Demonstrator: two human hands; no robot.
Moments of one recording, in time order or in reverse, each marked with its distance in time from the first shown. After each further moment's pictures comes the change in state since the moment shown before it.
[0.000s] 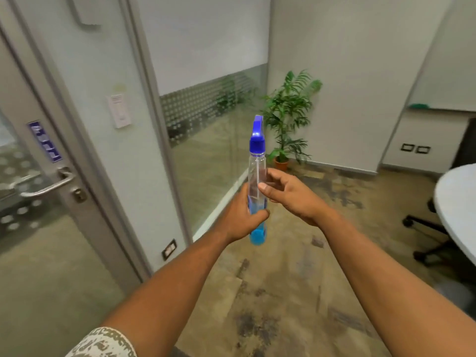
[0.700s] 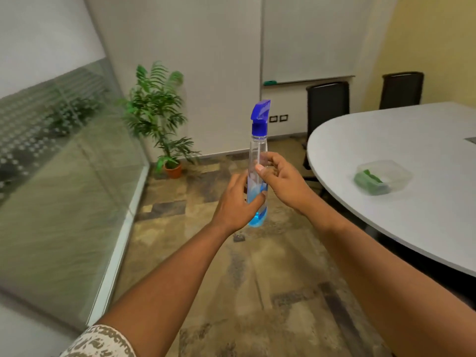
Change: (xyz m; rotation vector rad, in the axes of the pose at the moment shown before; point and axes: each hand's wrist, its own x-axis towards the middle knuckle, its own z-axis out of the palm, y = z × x) left_hand 0.249 0.024 0.222 -0.043 -0.328 0.305; right_hand 0.011 0.093 -0.242 -0.133 0.768 0.139
